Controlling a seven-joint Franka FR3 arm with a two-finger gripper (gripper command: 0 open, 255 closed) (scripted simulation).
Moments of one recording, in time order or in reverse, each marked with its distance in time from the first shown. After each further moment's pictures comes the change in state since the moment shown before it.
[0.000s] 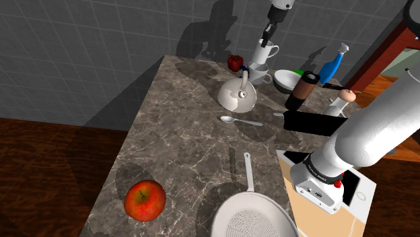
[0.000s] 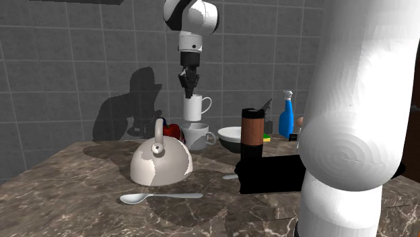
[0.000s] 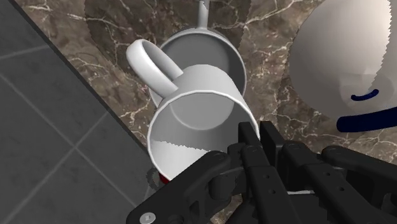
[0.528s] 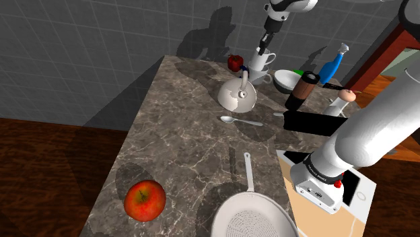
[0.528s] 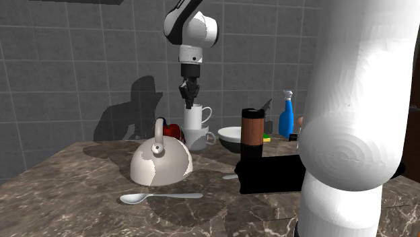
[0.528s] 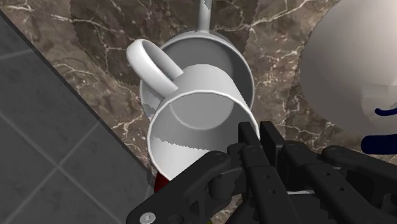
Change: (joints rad) arm -0.002 0.020 -0.002 -0.087 0.009 0.106 -0.010
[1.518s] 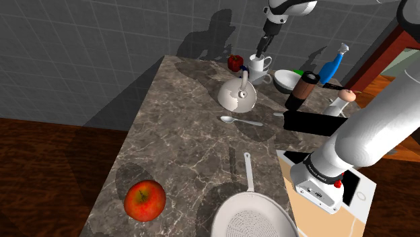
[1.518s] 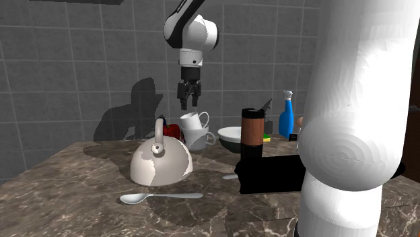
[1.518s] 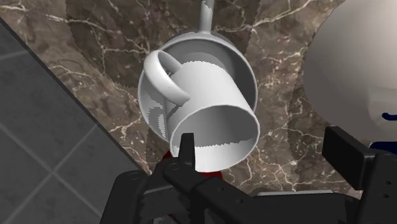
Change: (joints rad) arm 0.000 0.007 -0.001 -0.021 0.003 0.028 -0.003
